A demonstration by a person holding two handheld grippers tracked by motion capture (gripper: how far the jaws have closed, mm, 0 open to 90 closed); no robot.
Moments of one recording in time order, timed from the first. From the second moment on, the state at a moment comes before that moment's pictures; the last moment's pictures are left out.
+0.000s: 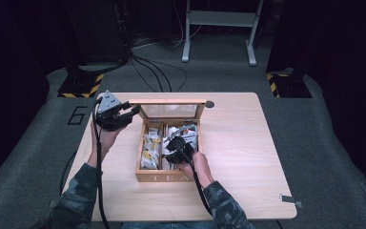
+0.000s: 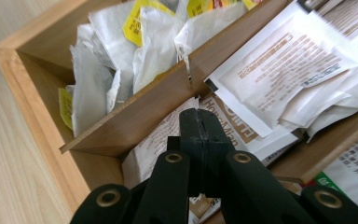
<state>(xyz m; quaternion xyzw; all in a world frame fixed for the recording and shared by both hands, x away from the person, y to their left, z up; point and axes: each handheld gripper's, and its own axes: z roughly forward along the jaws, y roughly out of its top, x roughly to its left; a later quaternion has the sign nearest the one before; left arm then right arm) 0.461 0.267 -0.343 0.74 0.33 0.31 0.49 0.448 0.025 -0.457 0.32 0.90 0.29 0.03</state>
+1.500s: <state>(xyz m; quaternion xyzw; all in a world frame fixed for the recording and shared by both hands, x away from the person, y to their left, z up) 0.460 0.266 -0.342 0.75 0.33 0.31 0.49 0.424 -0.028 -0.392 0.31 0.85 0.41 0.12</state>
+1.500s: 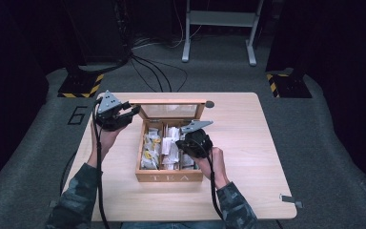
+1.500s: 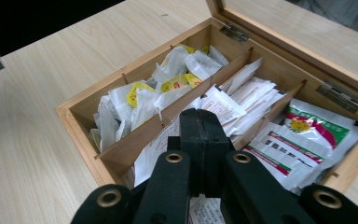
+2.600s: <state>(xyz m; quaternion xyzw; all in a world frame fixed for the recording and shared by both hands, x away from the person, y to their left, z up) 0.460 0.266 -0.342 0.75 0.33 0.31 0.49 0.412 -0.097 -0.370 0.36 0.81 0.43 0.18</state>
